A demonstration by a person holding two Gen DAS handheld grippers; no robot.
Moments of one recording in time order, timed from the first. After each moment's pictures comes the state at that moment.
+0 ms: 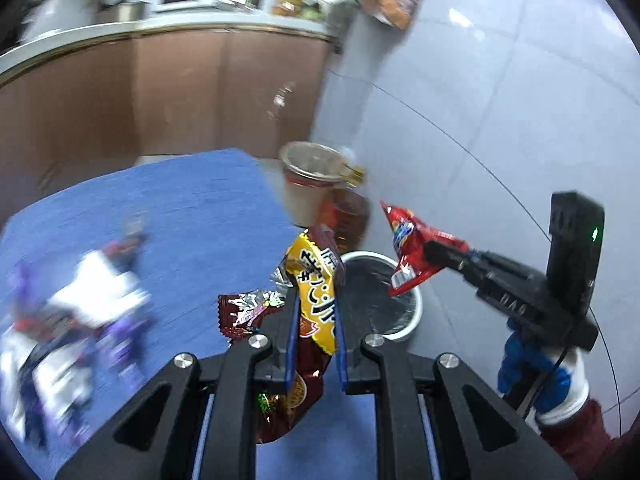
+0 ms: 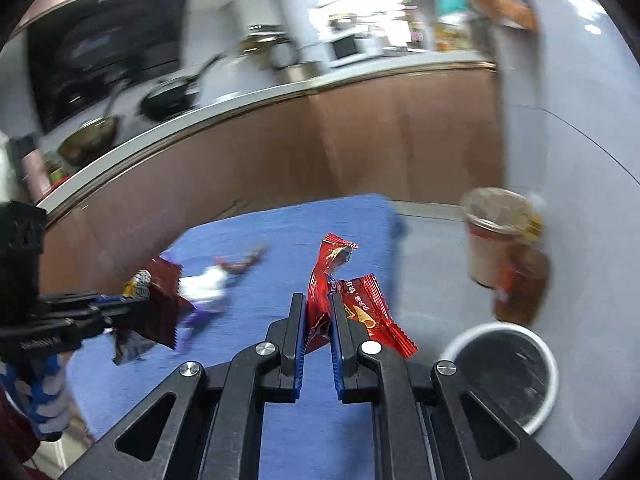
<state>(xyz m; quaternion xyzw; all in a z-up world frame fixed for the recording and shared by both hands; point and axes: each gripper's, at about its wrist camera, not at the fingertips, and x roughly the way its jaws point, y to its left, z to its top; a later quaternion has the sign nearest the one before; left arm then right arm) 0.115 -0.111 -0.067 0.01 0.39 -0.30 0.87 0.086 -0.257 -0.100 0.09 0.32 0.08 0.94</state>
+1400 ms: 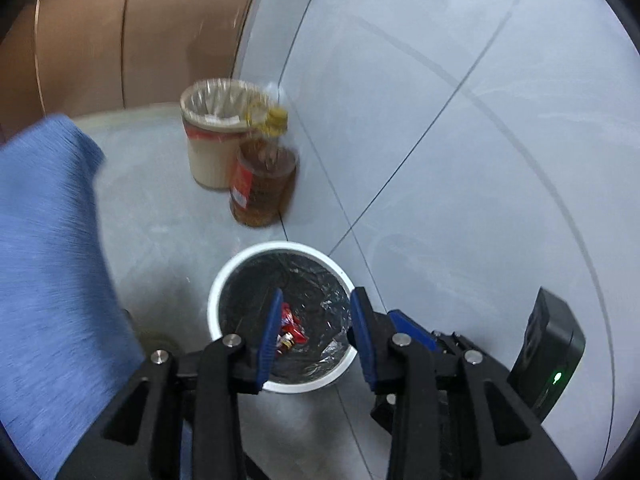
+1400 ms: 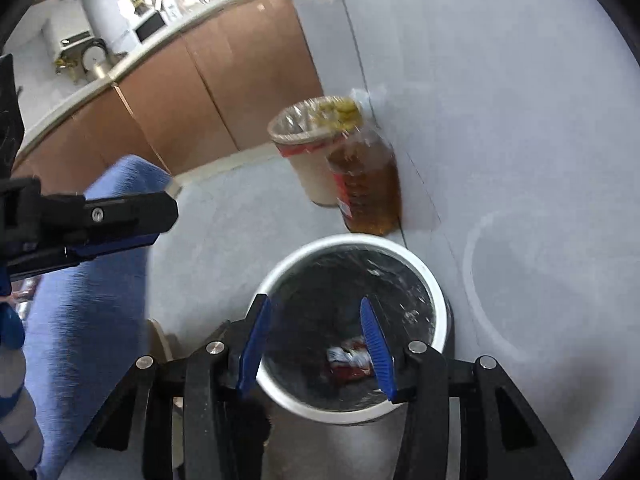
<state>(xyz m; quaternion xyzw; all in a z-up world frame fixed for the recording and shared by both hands) 0.216 -0.289 -0.149 0.00 0.48 -0.41 0.78 0.101 -0.402 -0.204 0.17 0.39 -0.13 0.90</state>
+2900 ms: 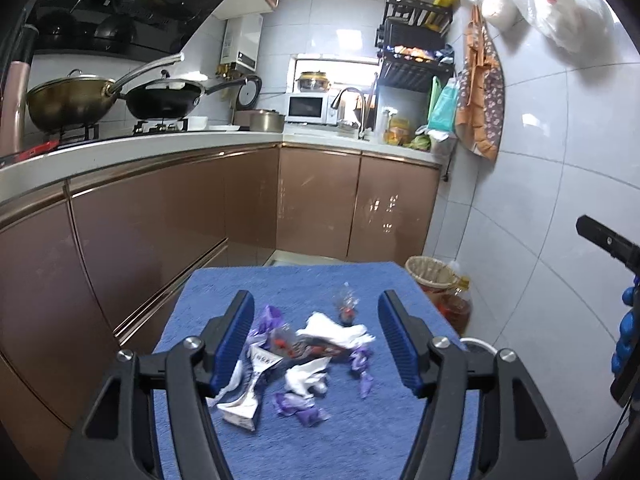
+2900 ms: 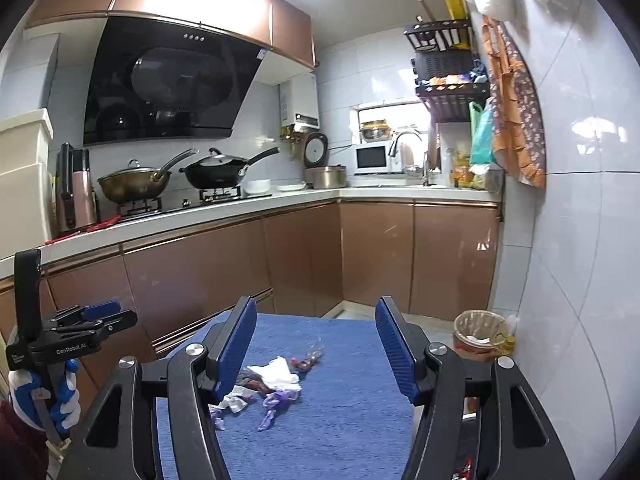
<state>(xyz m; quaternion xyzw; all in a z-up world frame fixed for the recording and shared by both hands) 0.042 0.206 0.008 -0.05 0.22 -0.14 0.96 -0.014 -0.098 0.074 0.00 0.15 0.11 0.98</state>
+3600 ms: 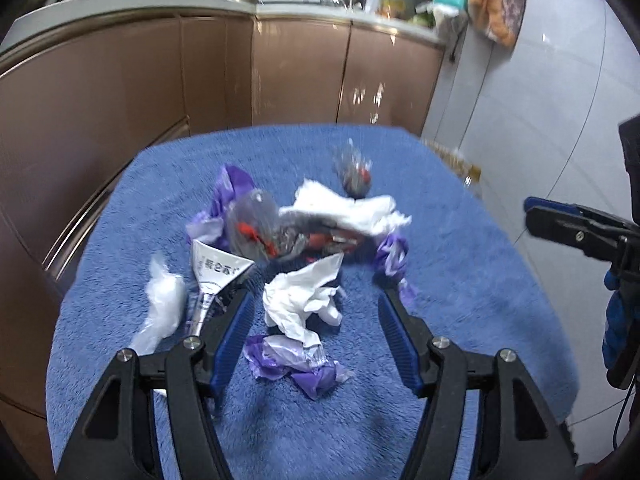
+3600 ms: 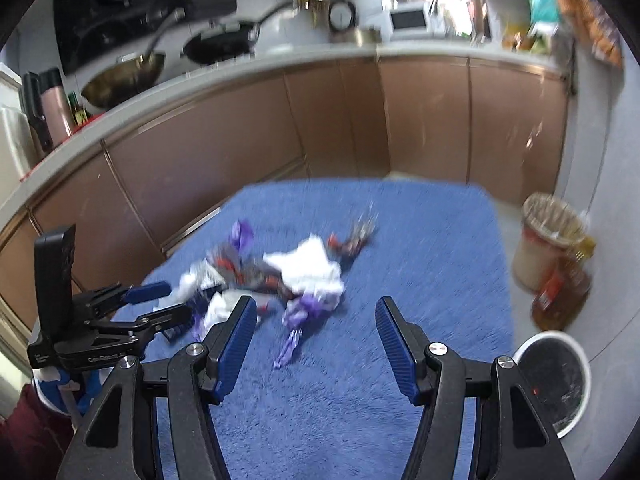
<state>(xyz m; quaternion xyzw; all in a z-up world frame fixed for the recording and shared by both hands) 0.150 0.157 -0.152 0.00 0.42 -0.19 0.89 0.123 -0.059 -0.093 0.03 0.39 0.19 0.90</state>
